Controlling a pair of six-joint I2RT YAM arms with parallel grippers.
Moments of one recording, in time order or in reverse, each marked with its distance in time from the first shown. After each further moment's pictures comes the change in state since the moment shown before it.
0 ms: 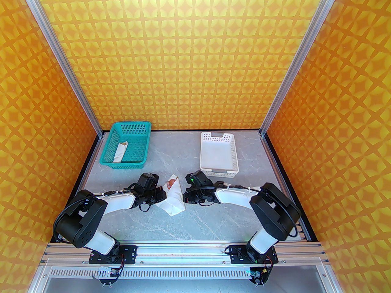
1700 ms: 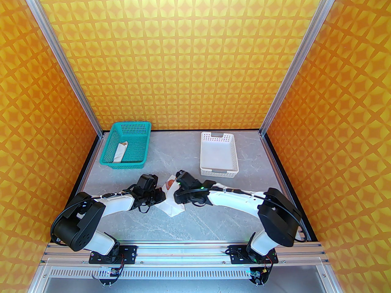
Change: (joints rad) left arm -0.011 -0.034 -0.036 0.017 -0.022 -0.008; right arm 0.209 0.022 0.224 -0.254 0.417 -0.124
